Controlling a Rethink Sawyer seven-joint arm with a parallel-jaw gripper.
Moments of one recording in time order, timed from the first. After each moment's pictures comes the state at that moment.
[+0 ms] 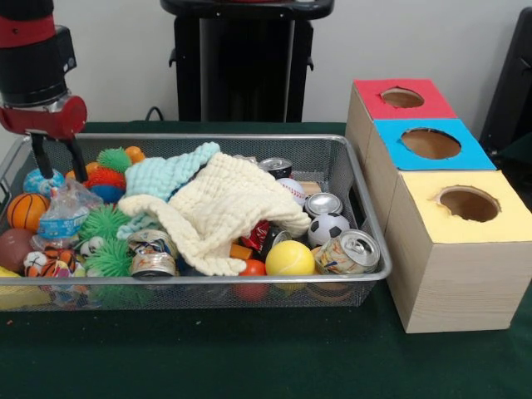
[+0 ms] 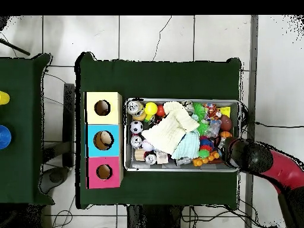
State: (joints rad) arm -1.04 -0.55 0.42 1.66 -0.47 0.56 1.69
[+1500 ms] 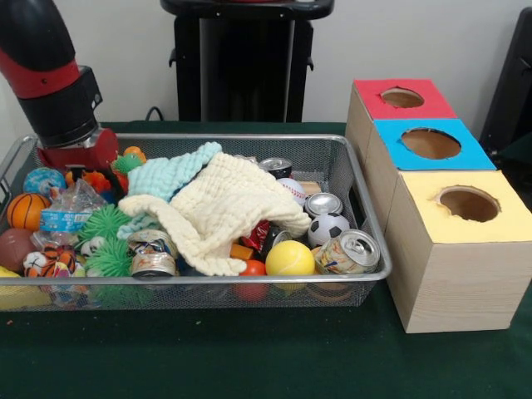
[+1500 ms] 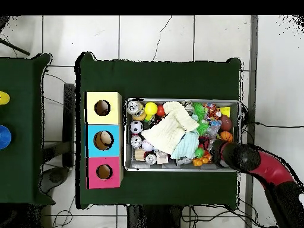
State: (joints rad) arm -1.12 -0.39 0.53 1.64 -0.55 0.61 1.69
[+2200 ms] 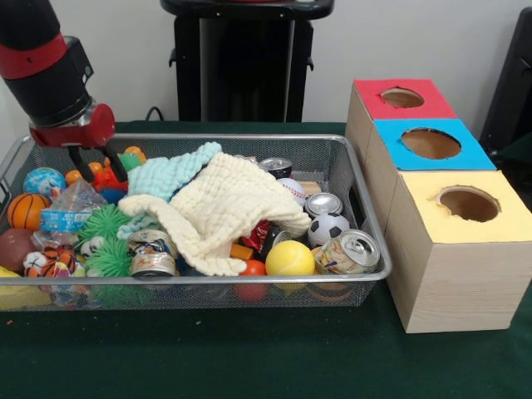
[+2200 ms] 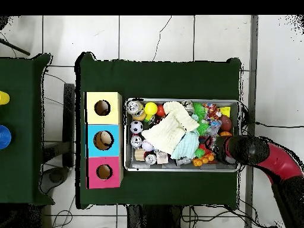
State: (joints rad) arm -1.10 -0.46 0.57 1.61 -0.50 0.82 1.69
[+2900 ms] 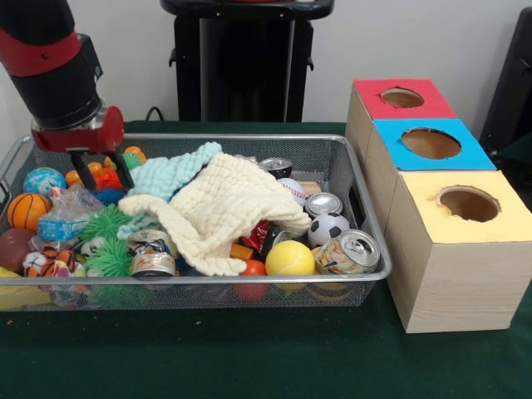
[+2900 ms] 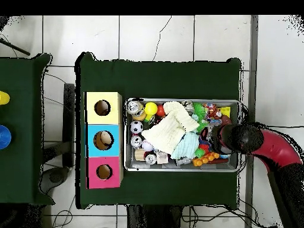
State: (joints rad) arm -0.99 -0.49 0.55 1.54 -0.53 0.86 1.69
